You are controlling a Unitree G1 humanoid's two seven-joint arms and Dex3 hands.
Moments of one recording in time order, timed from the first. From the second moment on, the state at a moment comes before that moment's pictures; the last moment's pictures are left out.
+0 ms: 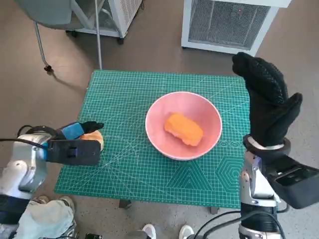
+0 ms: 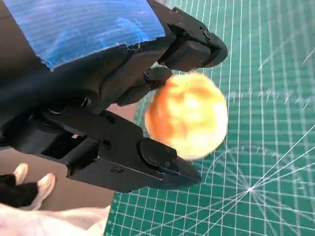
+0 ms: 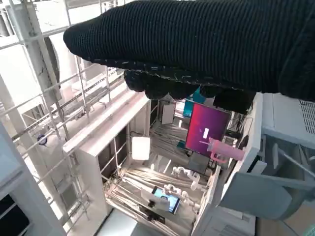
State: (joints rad) left arm -0.47 0.86 -0.33 0.19 0.70 0.20 -0.75; right arm -0.50 -0.10 -0.12 0.15 0.23 -0.59 0.23
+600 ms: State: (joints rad) left arm -0.48 0.86 -0.36 0.40 0.78 -0.08 -0.40; right arm -0.50 -0.10 -0.12 0.15 0.21 -0.60 0.21
